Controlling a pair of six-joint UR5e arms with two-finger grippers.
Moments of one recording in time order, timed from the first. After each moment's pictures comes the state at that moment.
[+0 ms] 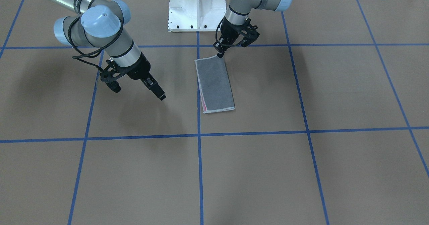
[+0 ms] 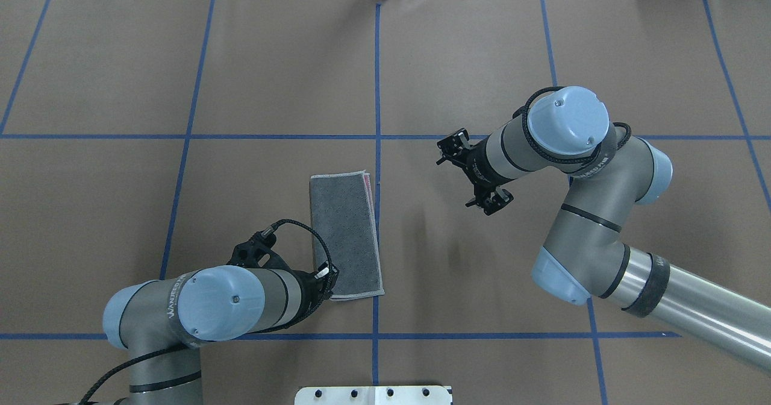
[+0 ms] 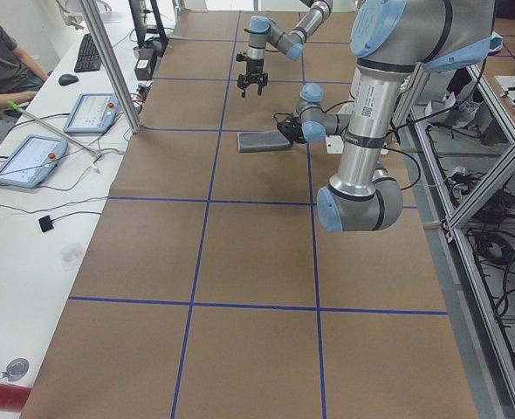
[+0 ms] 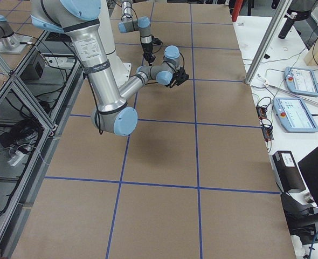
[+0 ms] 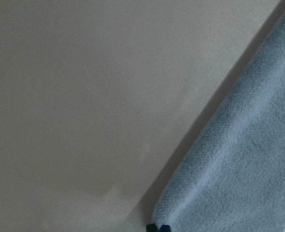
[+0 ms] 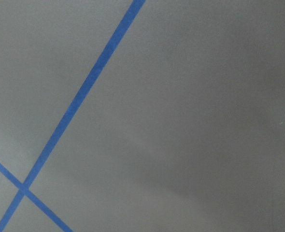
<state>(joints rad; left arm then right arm) -0.24 -1.98 -1.87 -1.93 -1.61 -2.21 0.62 -1.12 1.70 -1.14 1.97 2.16</state>
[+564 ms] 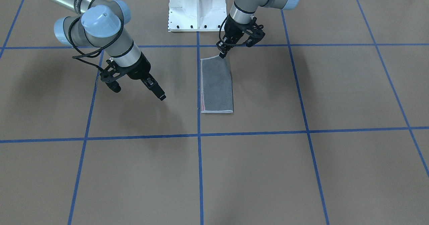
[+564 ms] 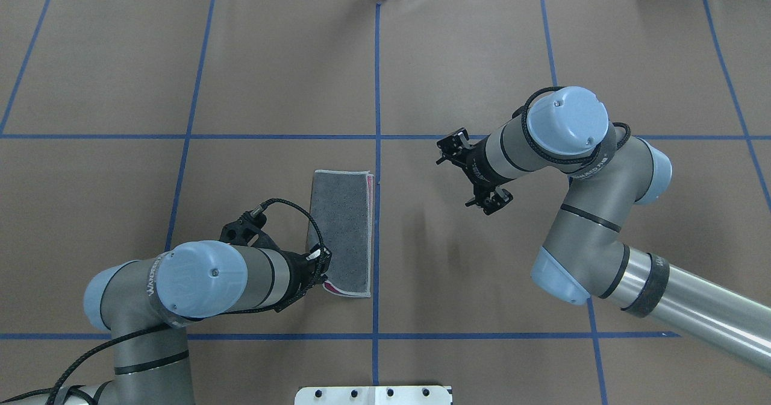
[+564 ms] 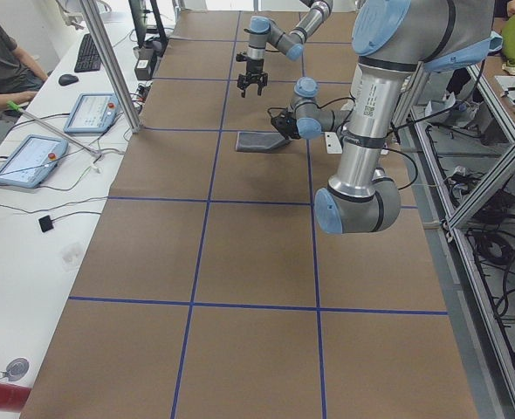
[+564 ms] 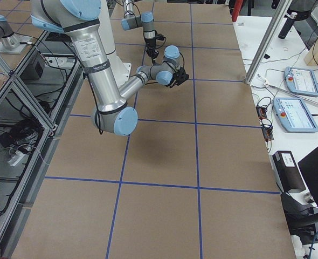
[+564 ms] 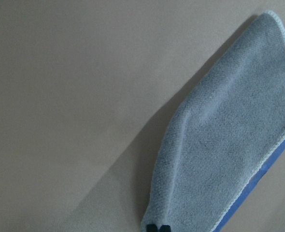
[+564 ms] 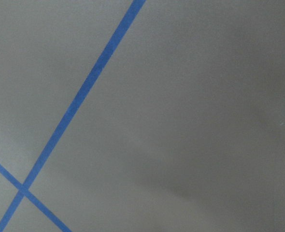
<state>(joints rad) -0.29 -1.97 -1.90 -1.92 -1.65 -2.18 0.62 -1.12 1.70 -1.14 1.97 2.16</state>
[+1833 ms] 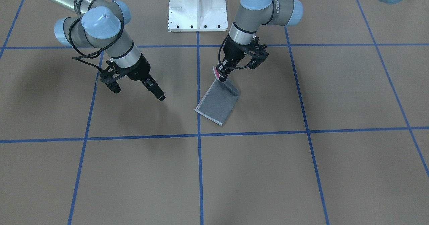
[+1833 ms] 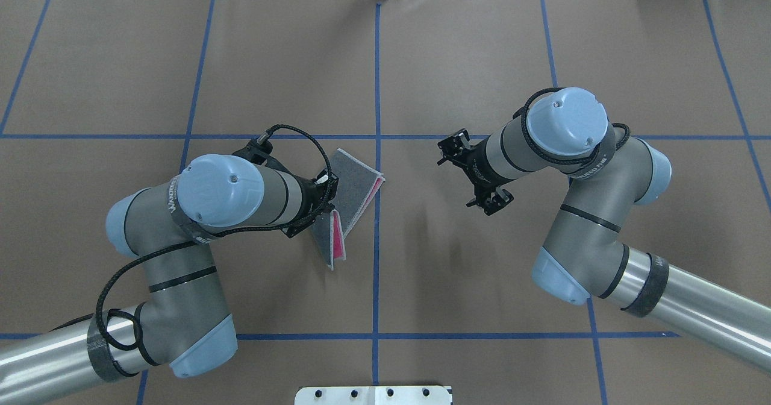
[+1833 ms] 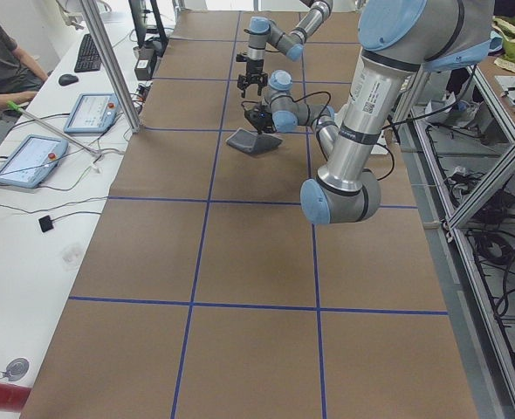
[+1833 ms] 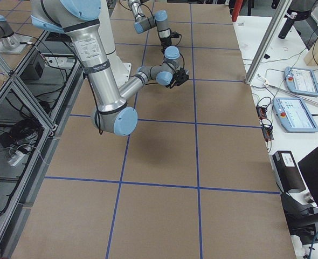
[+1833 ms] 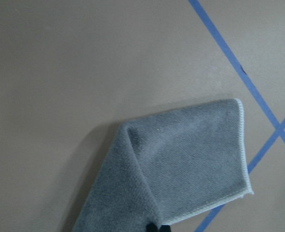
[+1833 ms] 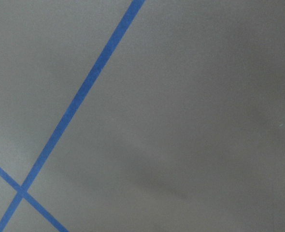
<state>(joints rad) -0.47 -2.12 -1.75 -1.93 -1.70 -2.13 0.62 -1.12 1.69 -1.14 1.97 2.16</state>
